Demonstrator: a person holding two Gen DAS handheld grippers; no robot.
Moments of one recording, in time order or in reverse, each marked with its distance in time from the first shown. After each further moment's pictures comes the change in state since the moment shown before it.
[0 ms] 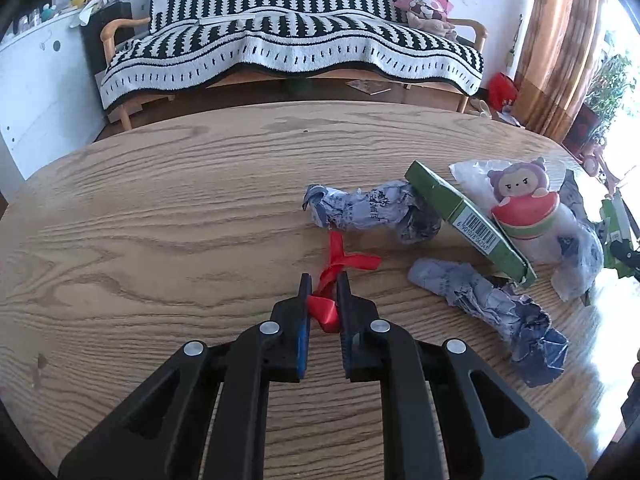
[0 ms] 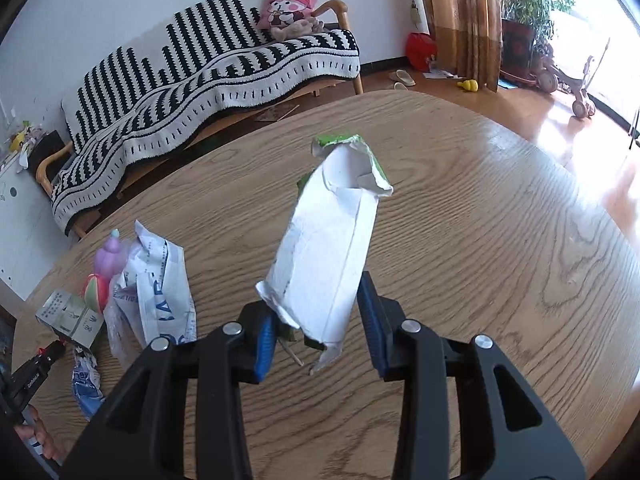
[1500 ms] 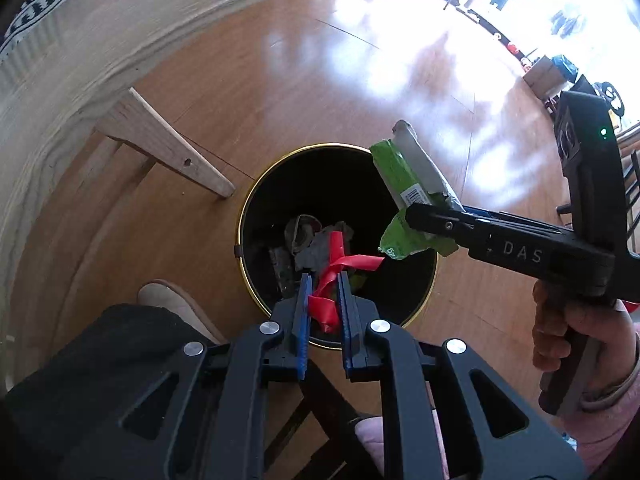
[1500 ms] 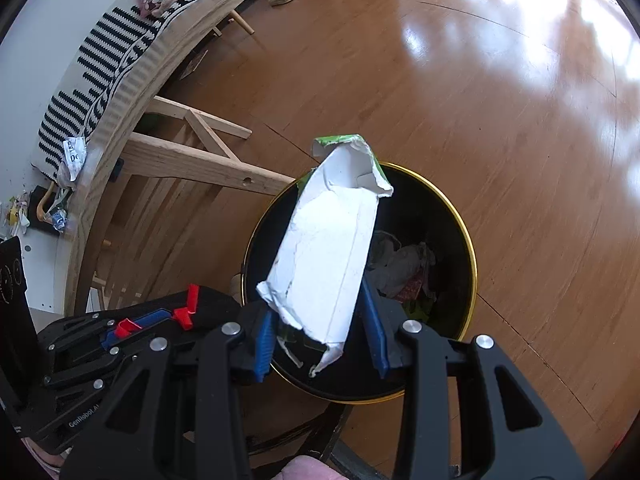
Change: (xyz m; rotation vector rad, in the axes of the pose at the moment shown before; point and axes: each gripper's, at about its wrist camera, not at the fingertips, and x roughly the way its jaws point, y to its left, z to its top) left arm -0.112 -0.405 -0.297 0.702 0.452 -0.538; right arm -0.182 -0.321 -0.288 0.409 0.308 0.049
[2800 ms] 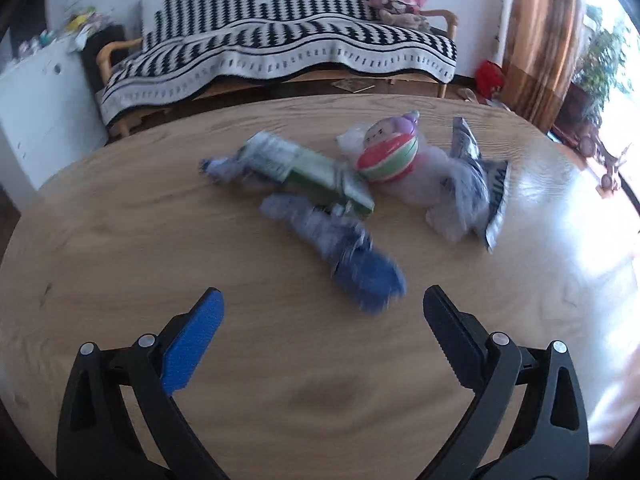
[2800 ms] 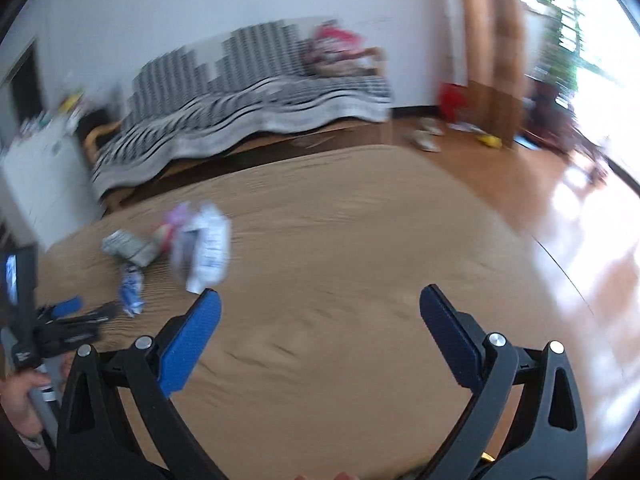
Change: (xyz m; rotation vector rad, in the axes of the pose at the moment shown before) left arm -0.190 0.342 -0.020 -0.637 -0.426 0.608; right arm 0.025 0.408 0.125 -0.685 -0.372 0.012
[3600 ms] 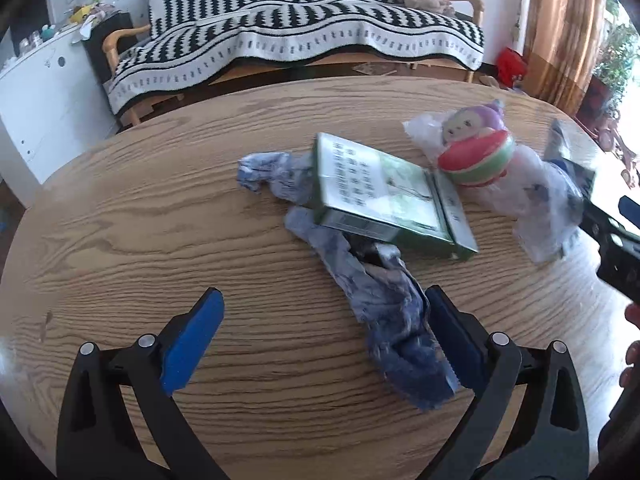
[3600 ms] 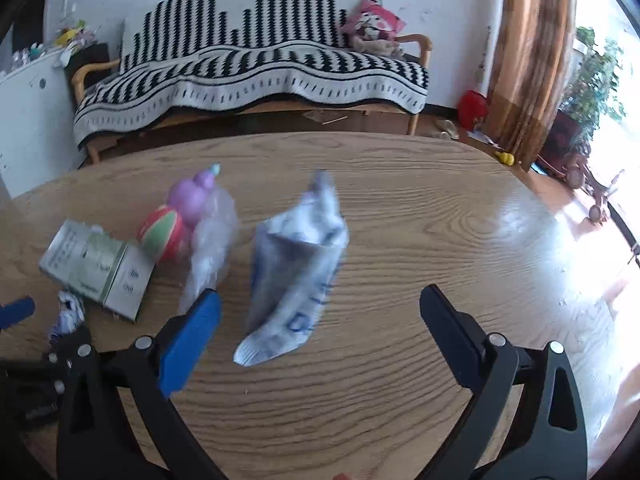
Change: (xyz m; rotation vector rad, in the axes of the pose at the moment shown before) left arm 0.045 0.051 0.009 -0.009 0.071 0.040; right arm 0.121 0.111 0.008 -0.070 0.058 -0.129
